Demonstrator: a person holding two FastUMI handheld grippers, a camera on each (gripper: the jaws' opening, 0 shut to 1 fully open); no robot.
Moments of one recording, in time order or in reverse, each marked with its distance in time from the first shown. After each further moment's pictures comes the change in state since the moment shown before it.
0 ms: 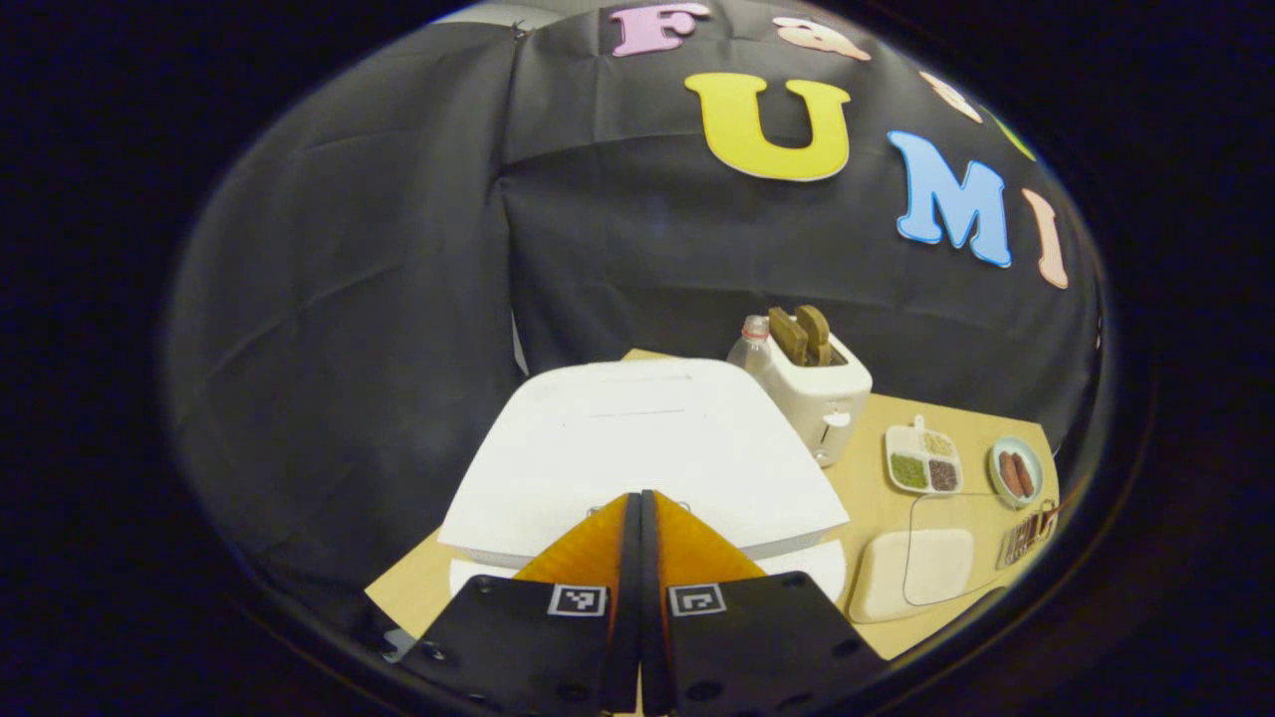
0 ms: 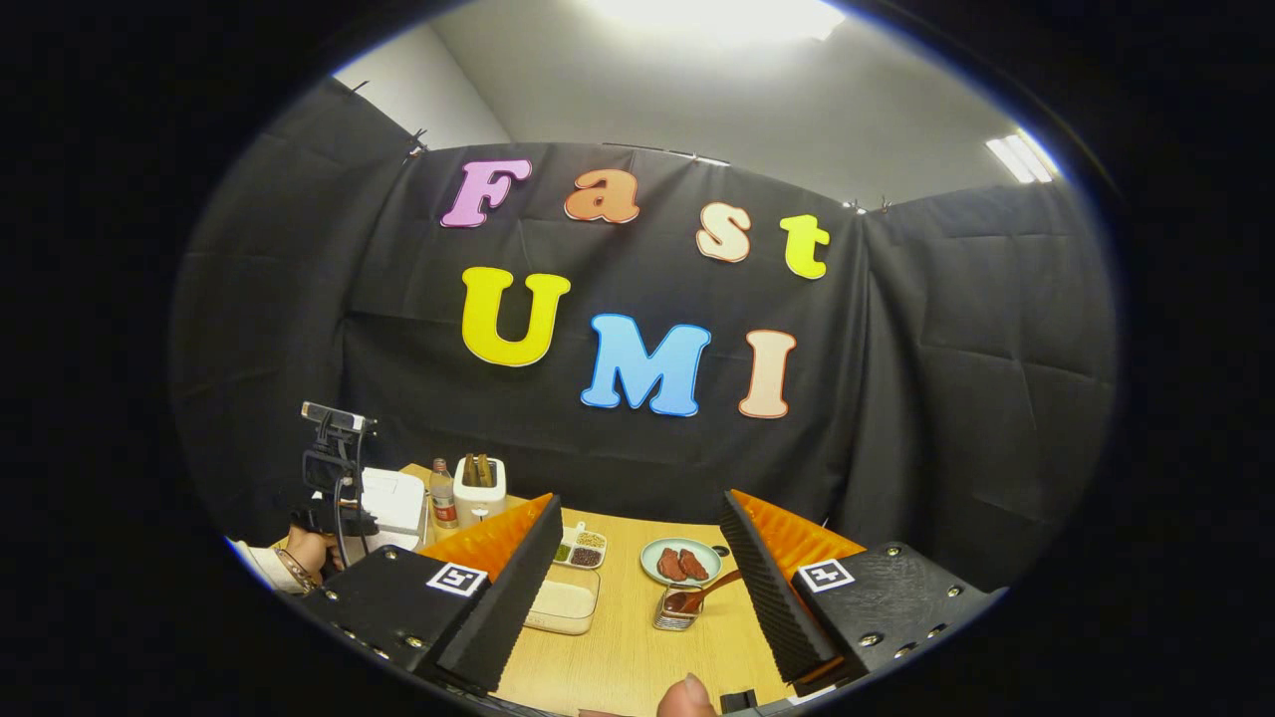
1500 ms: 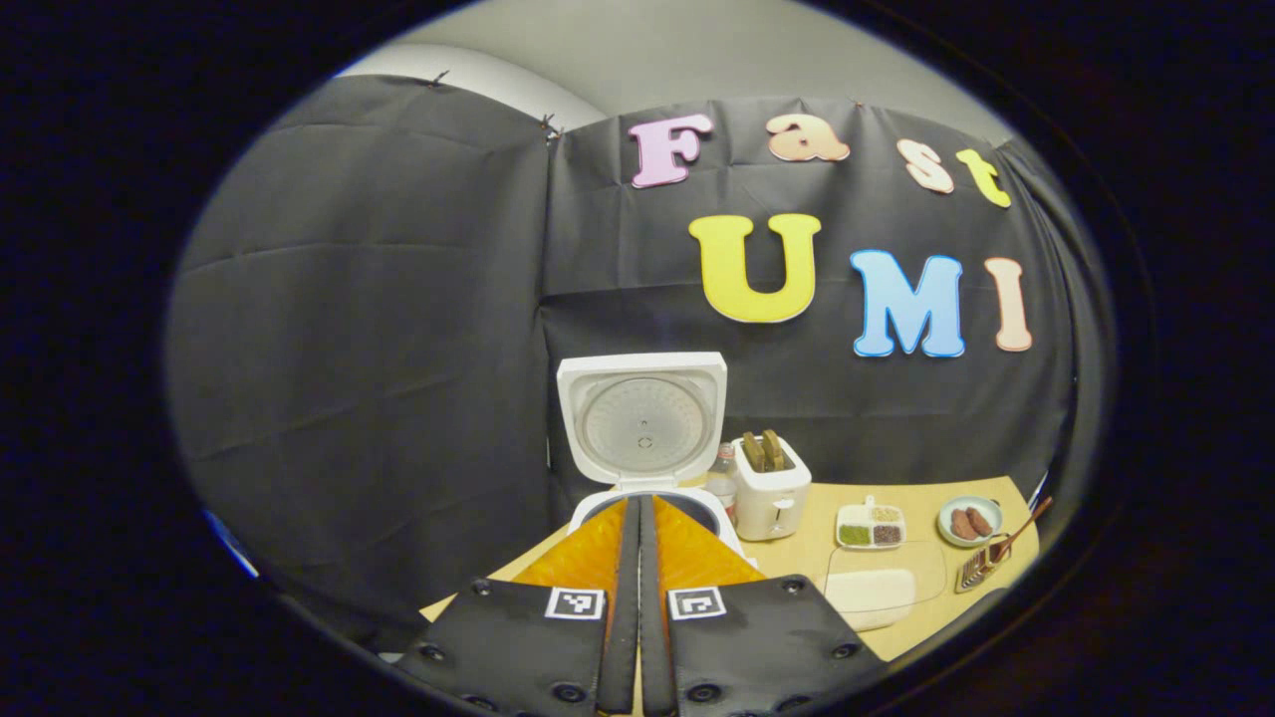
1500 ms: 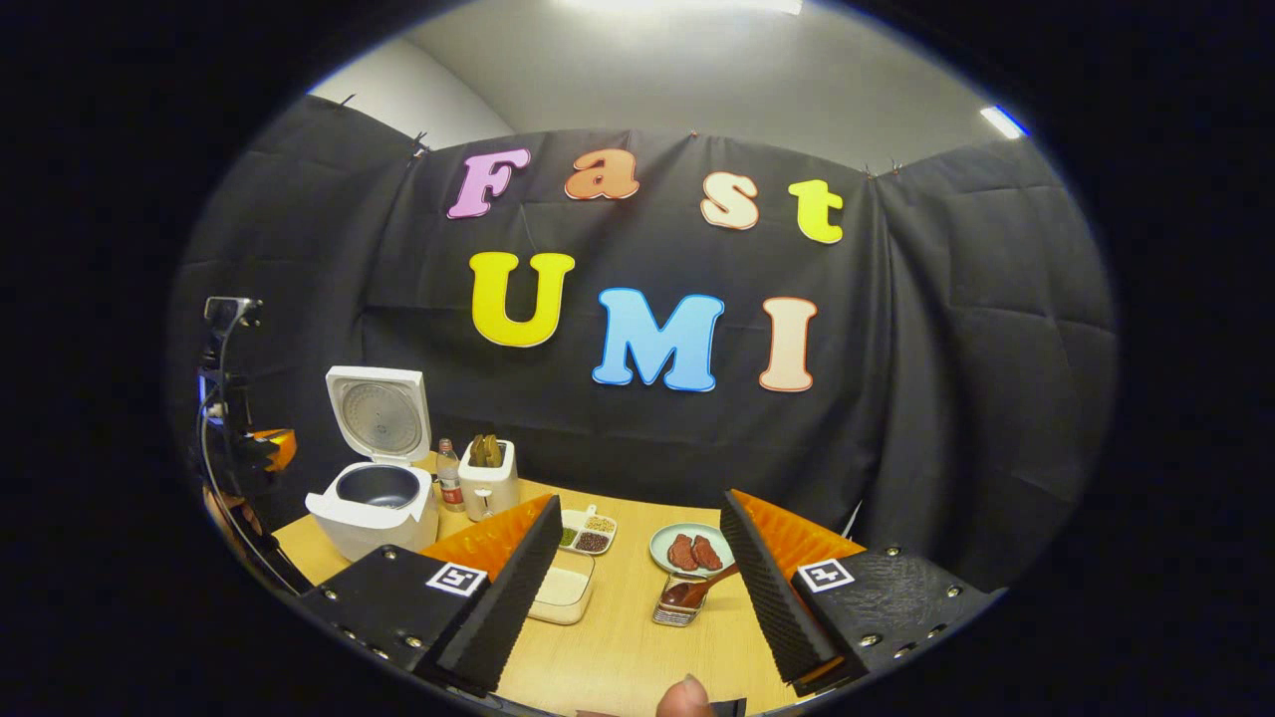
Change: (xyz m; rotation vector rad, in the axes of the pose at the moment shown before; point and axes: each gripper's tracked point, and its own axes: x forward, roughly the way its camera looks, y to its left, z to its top) left arm -0.214 0.007 0.054 -0.041 -0.324 0.033; right arm 0.045 -0.063 -0.067 0.055 0.035 0.121
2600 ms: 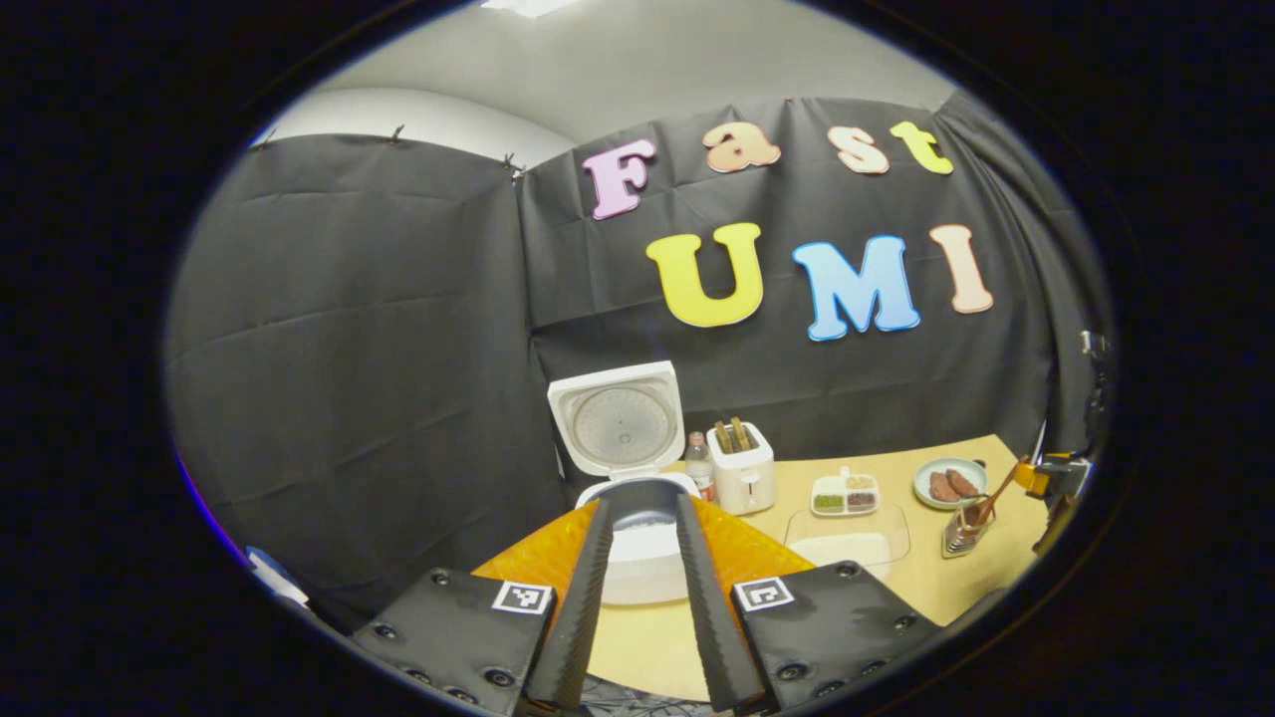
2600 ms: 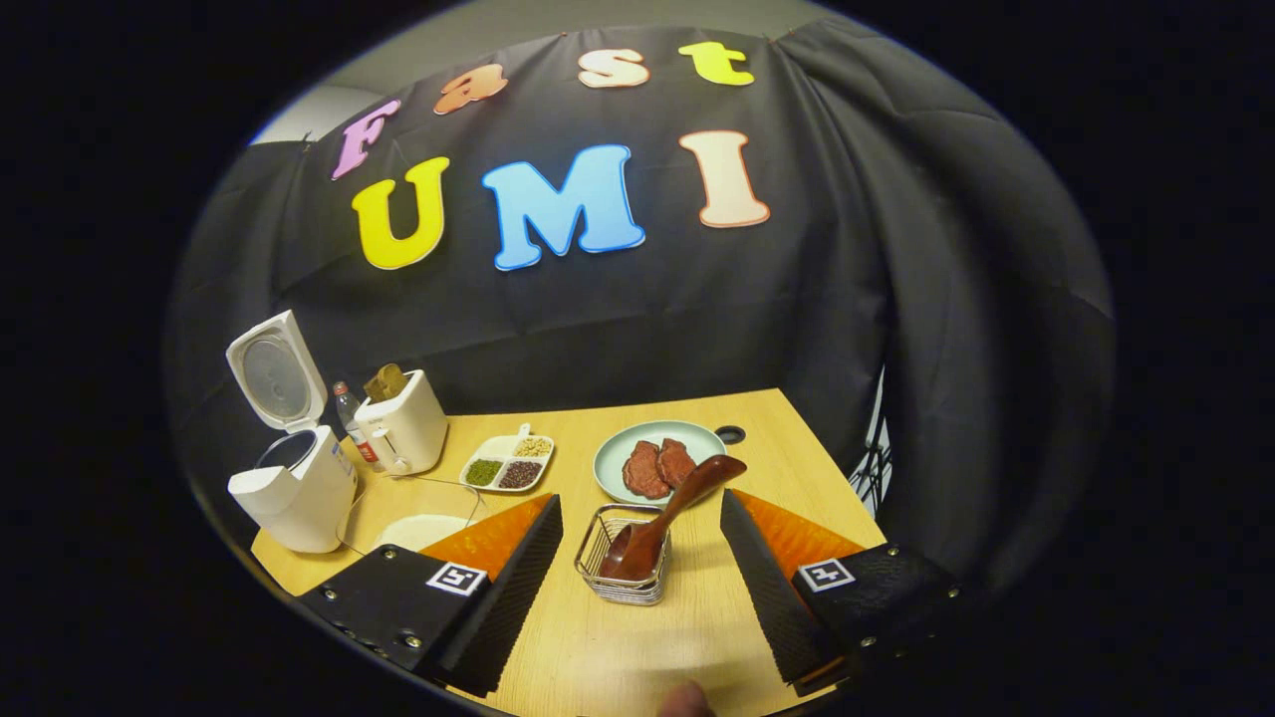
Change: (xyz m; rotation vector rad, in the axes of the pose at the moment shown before) left arm -0.123 -0.060 0.005 0.160 -0.015 0.002; right arm 0.171 -0.111 -0.219 0.268 0.254 -0.048
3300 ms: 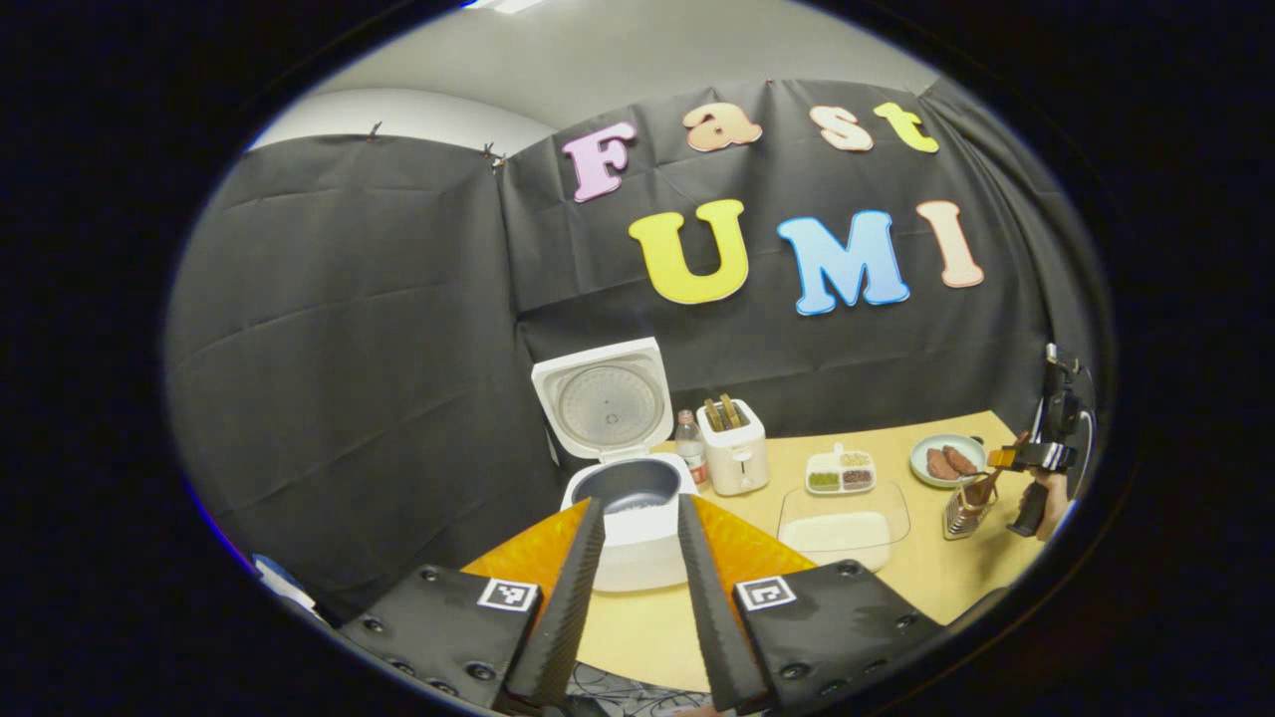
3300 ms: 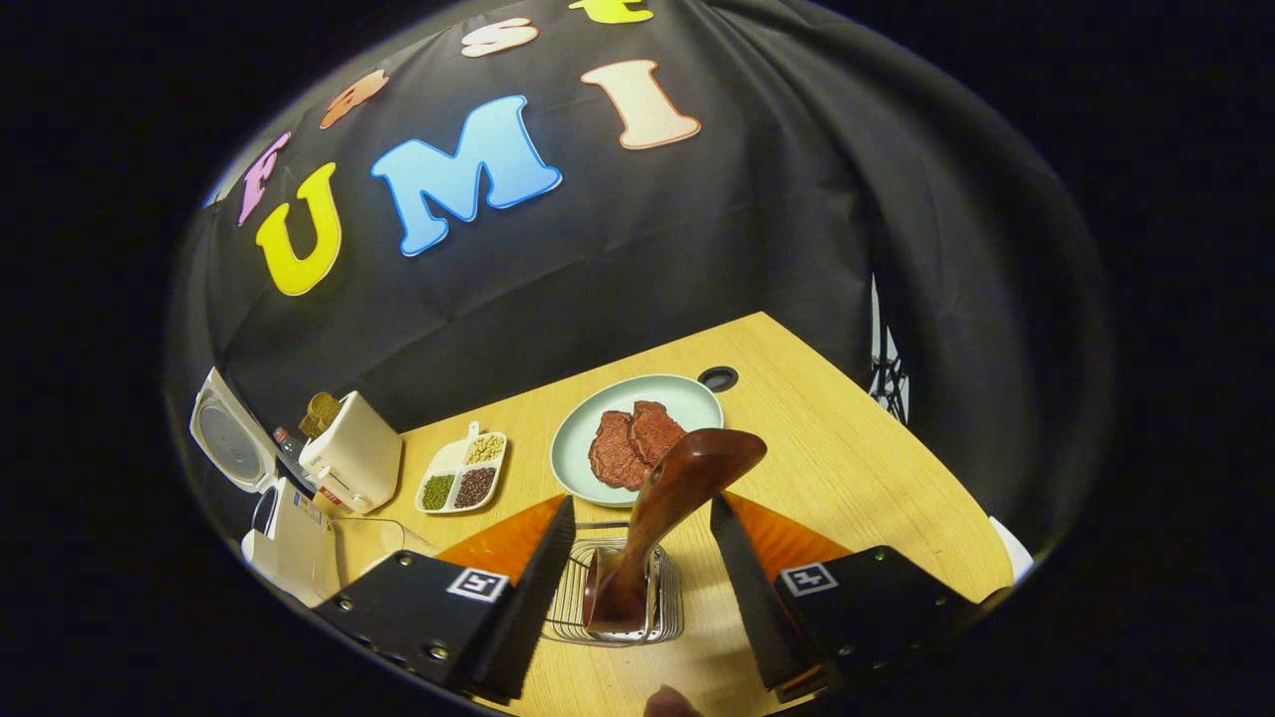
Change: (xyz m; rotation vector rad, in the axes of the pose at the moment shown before) left arm 0.007 -0.017 -0.019 0.029 0.053 -0.020; right arm 0.105 -0.018 -0.036 0.224 0.128 -0.067
